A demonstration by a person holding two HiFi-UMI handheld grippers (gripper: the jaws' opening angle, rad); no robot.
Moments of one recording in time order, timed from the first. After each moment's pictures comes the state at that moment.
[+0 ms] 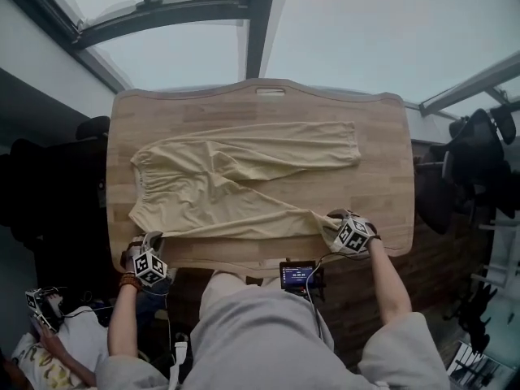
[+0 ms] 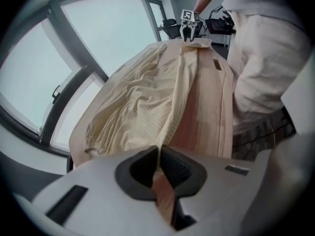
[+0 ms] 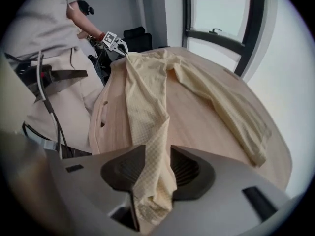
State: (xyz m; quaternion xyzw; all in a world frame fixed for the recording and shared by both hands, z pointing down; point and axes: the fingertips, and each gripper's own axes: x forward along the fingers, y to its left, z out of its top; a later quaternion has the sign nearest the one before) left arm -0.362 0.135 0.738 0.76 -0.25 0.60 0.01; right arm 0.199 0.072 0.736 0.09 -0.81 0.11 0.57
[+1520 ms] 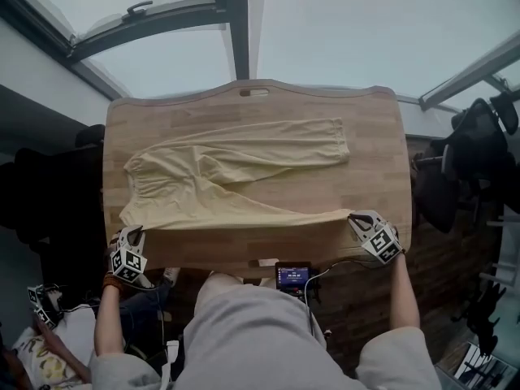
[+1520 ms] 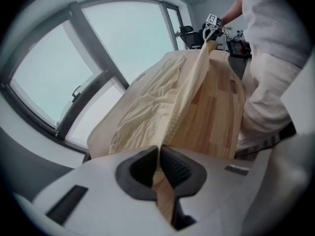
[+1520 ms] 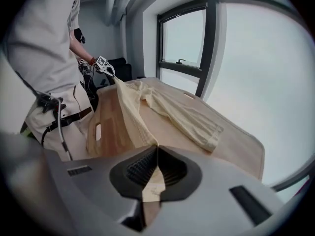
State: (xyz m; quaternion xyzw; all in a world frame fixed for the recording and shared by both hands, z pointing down) left arm -0.357 0.095 0.653 0.75 -0.33 0.56 0.03; right arm 0.299 0.049 0.626 0.24 -0.85 0.10 0.45
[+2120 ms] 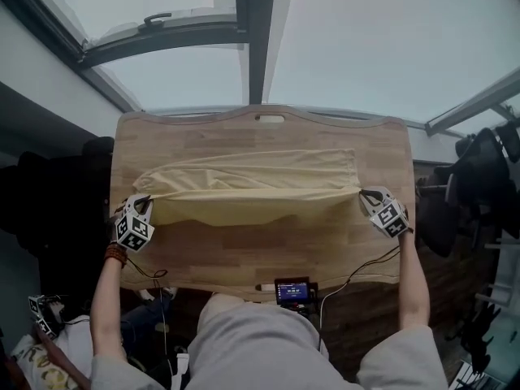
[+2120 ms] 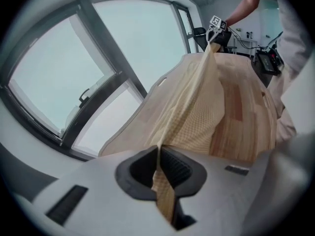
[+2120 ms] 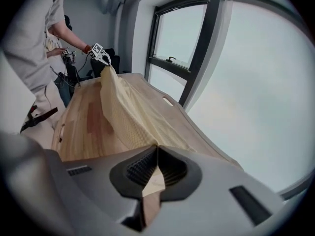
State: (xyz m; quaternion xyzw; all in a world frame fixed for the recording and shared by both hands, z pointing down) left arm -0.366 -0.080 0.633 0.75 -0.37 0.55 0.02; right arm 0.290 -0.136 0.612 0.27 -0.83 0.05 0.49
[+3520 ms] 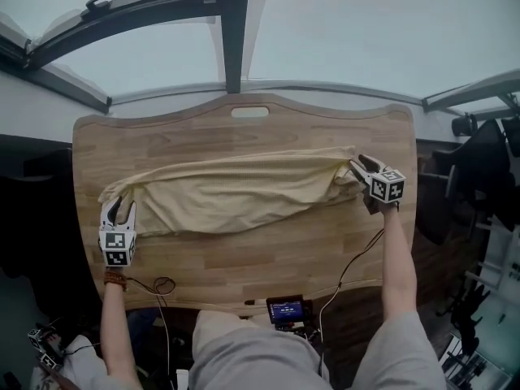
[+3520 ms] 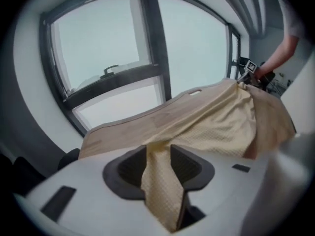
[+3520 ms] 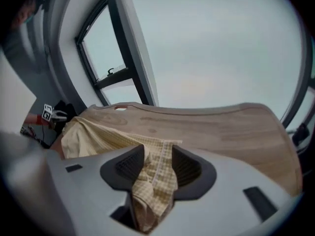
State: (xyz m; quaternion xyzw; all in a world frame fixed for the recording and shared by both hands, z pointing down) left arm -0.361 -0.162 0.698 0.73 -0.54 0.40 0.16; right arm 0.341 -0.292 0.735 0.45 -0.78 0.31 0.32
